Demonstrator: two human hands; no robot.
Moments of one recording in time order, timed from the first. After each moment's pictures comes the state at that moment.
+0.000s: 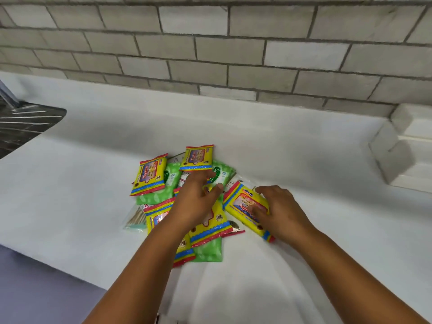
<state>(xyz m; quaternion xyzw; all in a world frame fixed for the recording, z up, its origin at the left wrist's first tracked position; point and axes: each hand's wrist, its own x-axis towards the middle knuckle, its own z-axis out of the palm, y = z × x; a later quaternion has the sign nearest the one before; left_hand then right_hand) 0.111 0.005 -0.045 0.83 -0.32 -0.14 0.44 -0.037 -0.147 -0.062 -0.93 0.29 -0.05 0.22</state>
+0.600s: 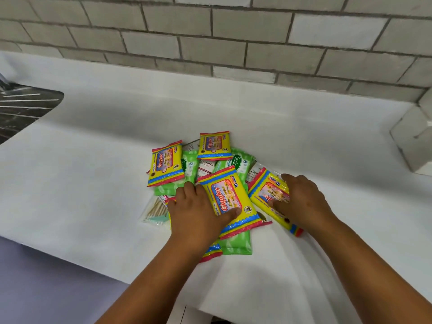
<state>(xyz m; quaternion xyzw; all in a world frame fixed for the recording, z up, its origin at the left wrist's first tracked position) 0.110 0.057 -0.068 0.95 -0.30 -0.02 0.05 -0.013 -0.131 -0.064 -0.90 0.40 0.01 0.16</state>
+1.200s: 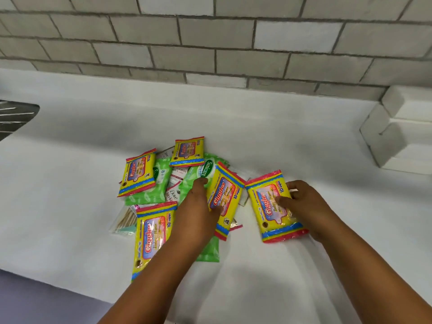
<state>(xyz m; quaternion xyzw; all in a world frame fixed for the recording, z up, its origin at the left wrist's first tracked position) 0.082 0.006 -0.060 0.88 -0.31 -0.14 0.33 -0.067 -0.177 -0.068 -0.70 0.47 -0.11 0.53</state>
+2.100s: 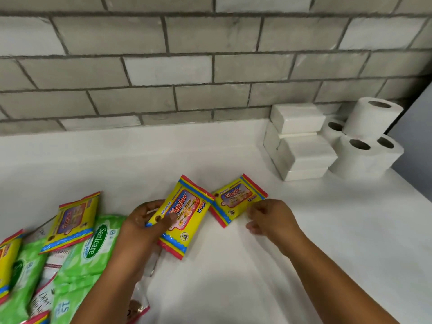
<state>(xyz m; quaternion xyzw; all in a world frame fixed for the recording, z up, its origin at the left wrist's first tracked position) 0.081 -0.134 -0.059 0.65 -0.23 -0.37 0.62 -0.138 -0.285 -0.068 -0.64 0.55 -0.20 0.50</state>
